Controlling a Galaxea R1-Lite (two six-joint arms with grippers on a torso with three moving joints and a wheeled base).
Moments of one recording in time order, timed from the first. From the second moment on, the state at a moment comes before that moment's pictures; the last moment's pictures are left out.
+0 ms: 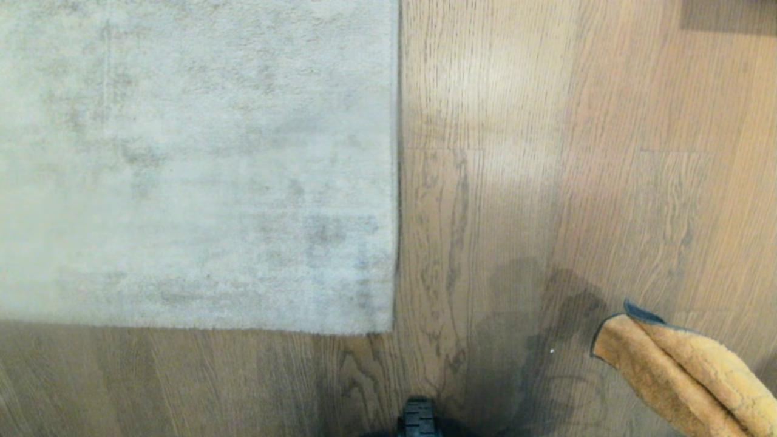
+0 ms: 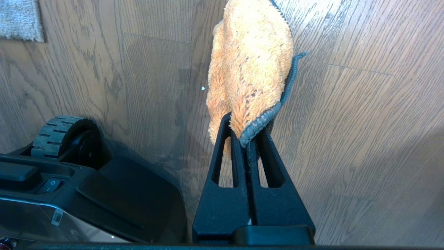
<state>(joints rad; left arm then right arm) 0.00 0.08 0.00 0.00 -0.01 0.09 0.01 0.00 -0.06 0.15 0.07 -0.12</state>
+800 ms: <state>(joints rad) 0.00 0.00 0.00 0.00 0.00 0.06 0.01 0.00 -0.06 0.15 0.07 -0.12</state>
